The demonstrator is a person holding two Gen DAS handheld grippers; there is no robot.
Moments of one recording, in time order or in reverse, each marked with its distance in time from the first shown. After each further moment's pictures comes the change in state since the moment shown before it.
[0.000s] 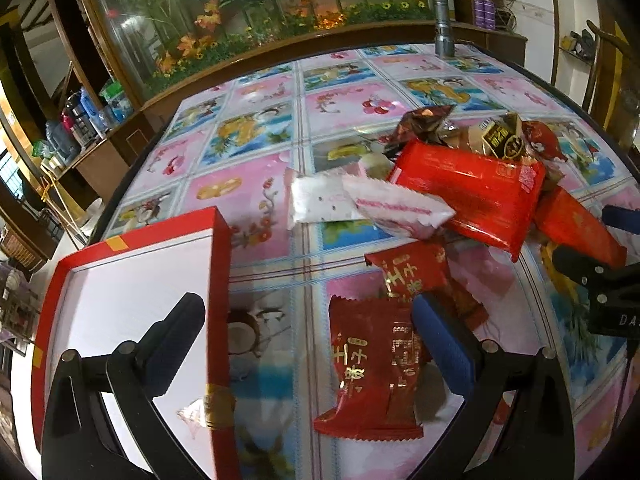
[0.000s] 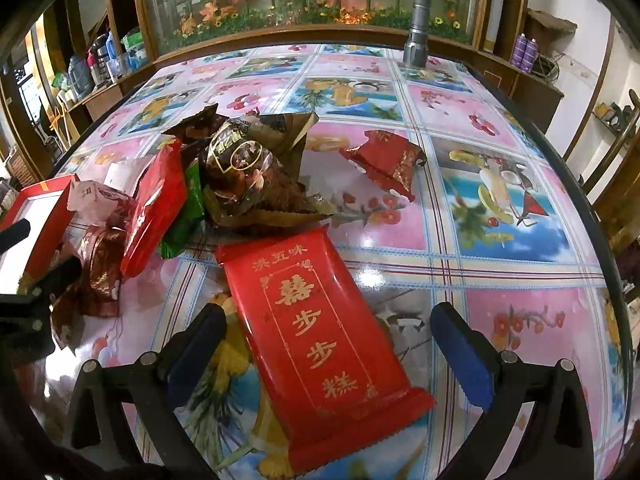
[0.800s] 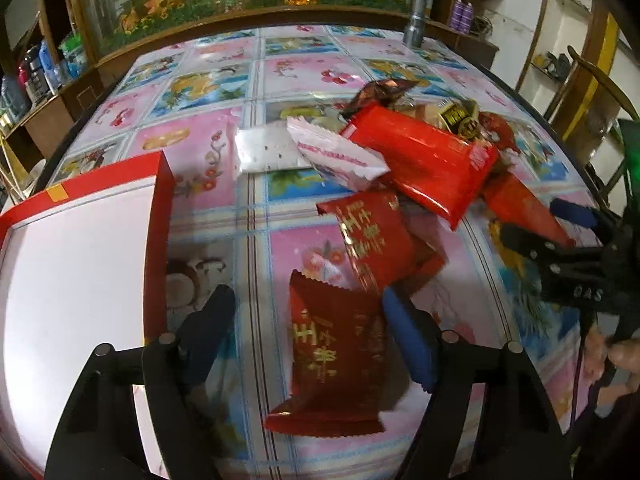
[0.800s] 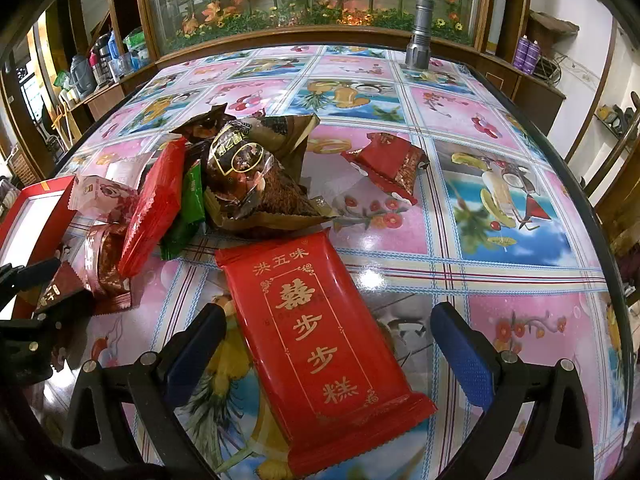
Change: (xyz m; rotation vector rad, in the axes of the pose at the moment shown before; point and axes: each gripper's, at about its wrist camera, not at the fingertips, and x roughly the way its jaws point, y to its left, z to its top) left arm 0.003 0.009 -0.018 -0.079 0.107 -0.263; right arm 0.001 0.000 0.001 -0.005 0.000 0.003
